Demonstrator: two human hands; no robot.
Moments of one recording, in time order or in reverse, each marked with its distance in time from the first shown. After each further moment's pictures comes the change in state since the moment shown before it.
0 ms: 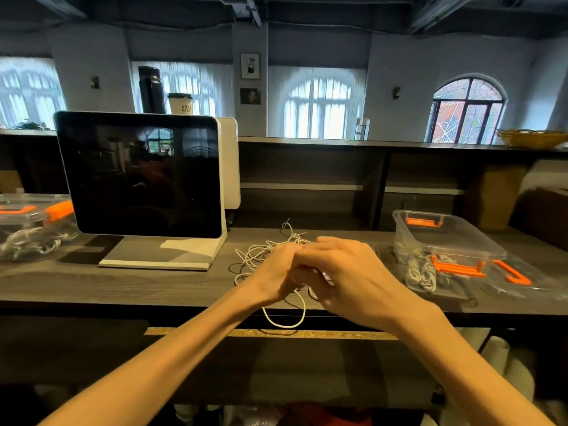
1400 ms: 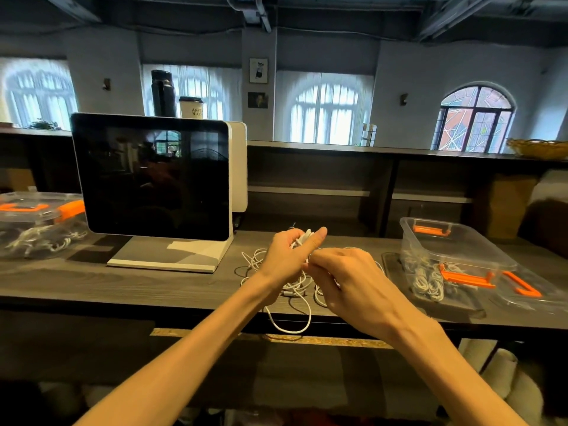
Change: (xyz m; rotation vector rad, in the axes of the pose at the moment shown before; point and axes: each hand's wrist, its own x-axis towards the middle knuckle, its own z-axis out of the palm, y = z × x) left_hand 0.020 -0.003 0.004 -0.516 0.263 -0.218; right_hand 0.001 -0.001 0.014 0.122 0.053 0.121
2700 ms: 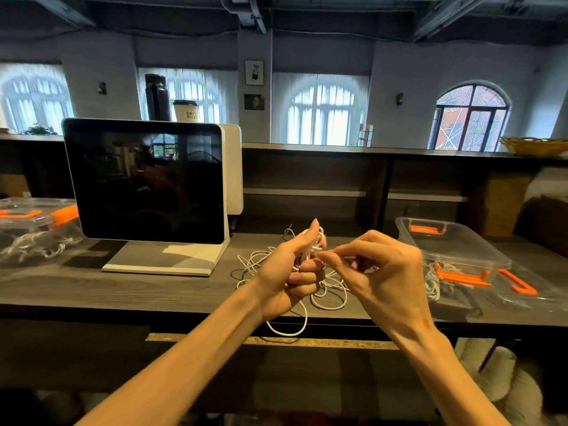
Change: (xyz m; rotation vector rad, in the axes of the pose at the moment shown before) left_hand -0.023 0.026 0.003 -0.651 -0.363 -0.399; right_hand -0.020 0.011 -0.014 0.102 0.496 0.128
